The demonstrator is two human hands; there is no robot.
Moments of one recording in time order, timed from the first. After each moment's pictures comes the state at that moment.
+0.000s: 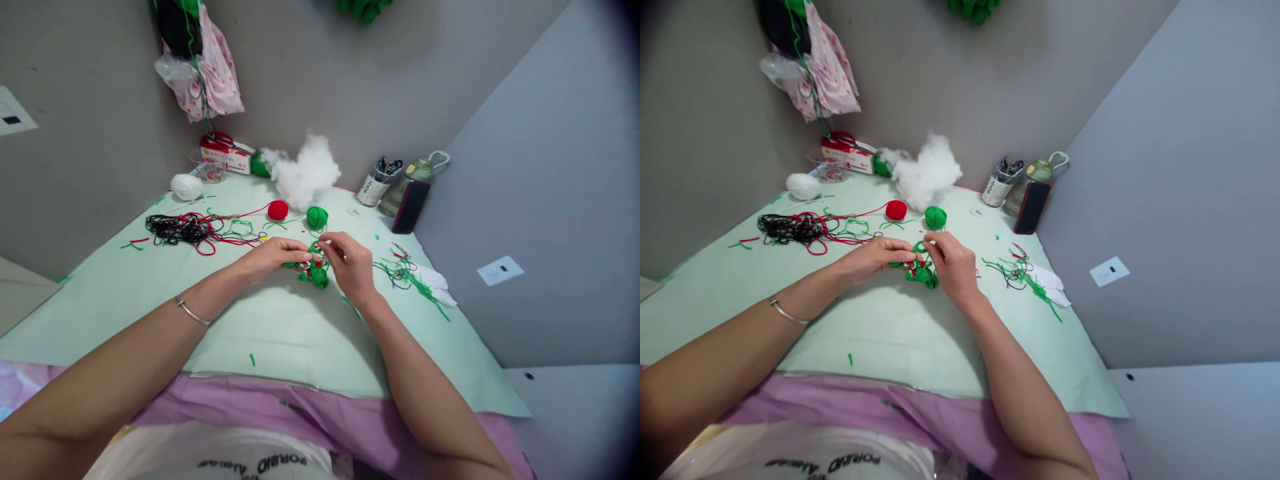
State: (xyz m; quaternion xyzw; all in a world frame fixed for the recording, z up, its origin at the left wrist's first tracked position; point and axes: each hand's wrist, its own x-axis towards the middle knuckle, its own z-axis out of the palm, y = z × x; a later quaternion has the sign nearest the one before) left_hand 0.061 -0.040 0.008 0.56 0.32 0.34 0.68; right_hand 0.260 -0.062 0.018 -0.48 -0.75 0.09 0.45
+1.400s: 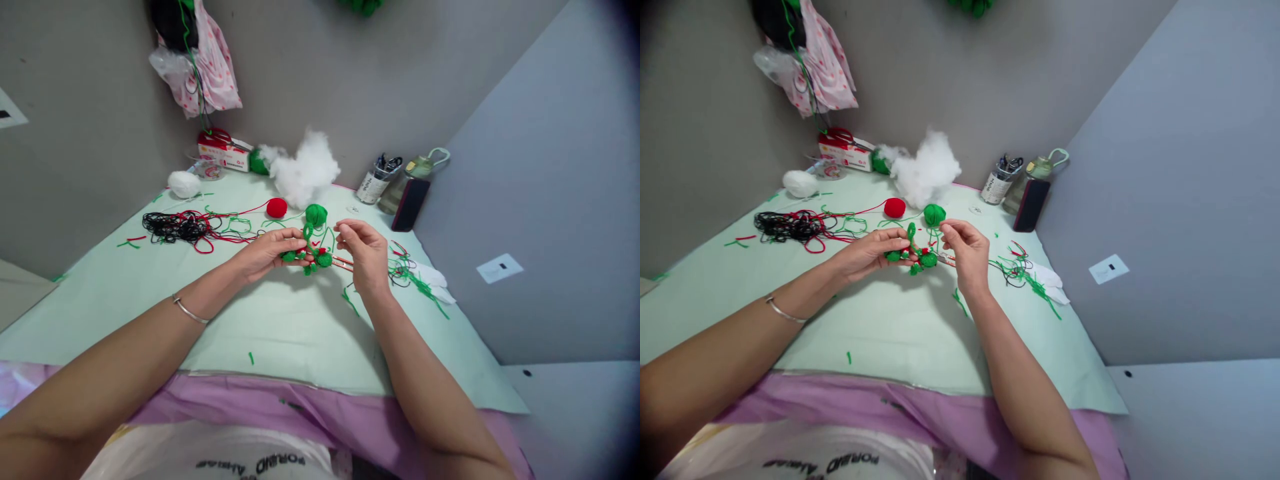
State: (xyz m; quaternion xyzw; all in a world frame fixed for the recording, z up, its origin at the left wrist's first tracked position) left_hand 0.062 -0.040 0.012 0.44 0.28 0.40 0.76; right_hand 0.265 -0.052 0.028 -0.44 -0.53 0.37 0.62
